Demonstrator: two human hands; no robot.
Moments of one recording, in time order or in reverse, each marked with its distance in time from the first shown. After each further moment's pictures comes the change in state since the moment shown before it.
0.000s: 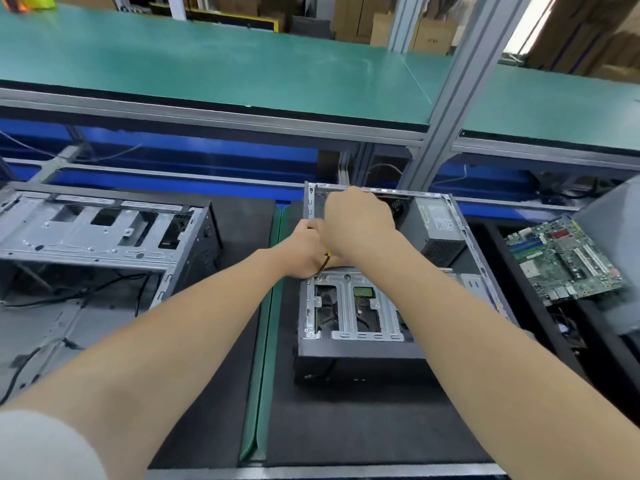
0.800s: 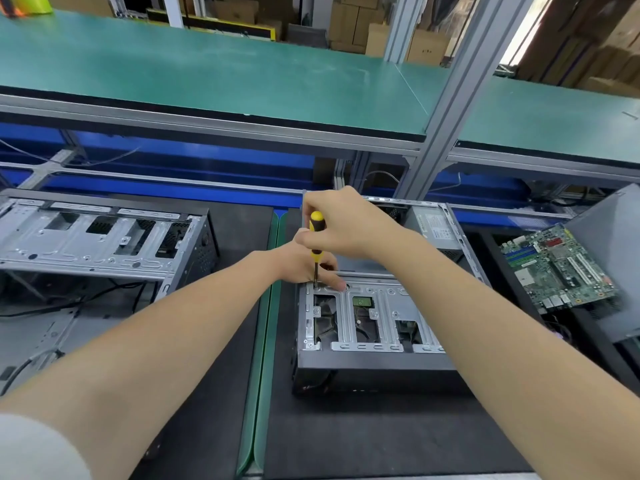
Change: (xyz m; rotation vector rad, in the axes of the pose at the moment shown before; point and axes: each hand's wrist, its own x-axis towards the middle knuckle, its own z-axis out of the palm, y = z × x) left_hand 0.004 -0.008 -0.011 -0.156 -0.339 -0.016; right_hand 0.011 0.015 -0.013 0.319 -0.051 -0.370
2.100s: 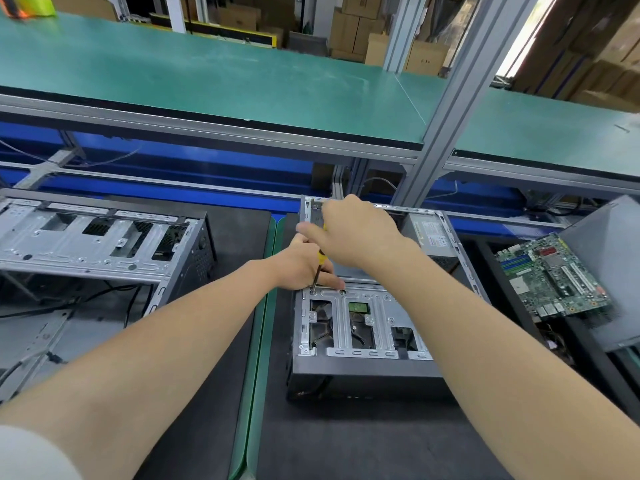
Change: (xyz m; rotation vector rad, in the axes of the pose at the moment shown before) left_hand 0.003 -0.001 0.006 0.015 0.133 0.068; right_hand -0.008 -0.005 -0.002 -0.230 0.019 0.246
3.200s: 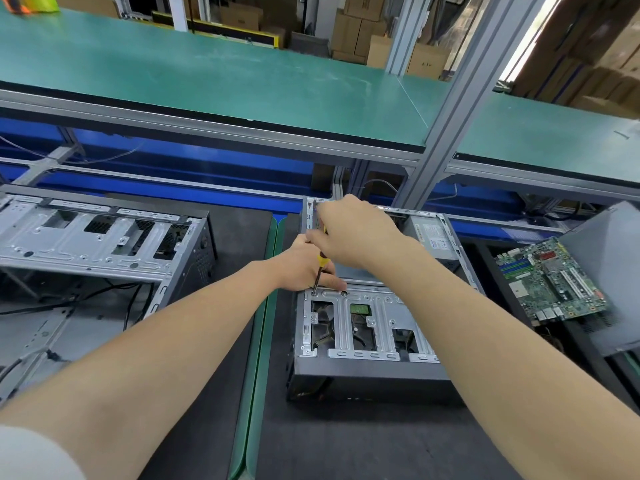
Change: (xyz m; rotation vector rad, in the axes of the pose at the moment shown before) left_hand -0.001 -0.003 0.001 -0.014 0.026 0.041; right_hand 0.002 -0.006 -0.002 -0.099 0.008 -0.058
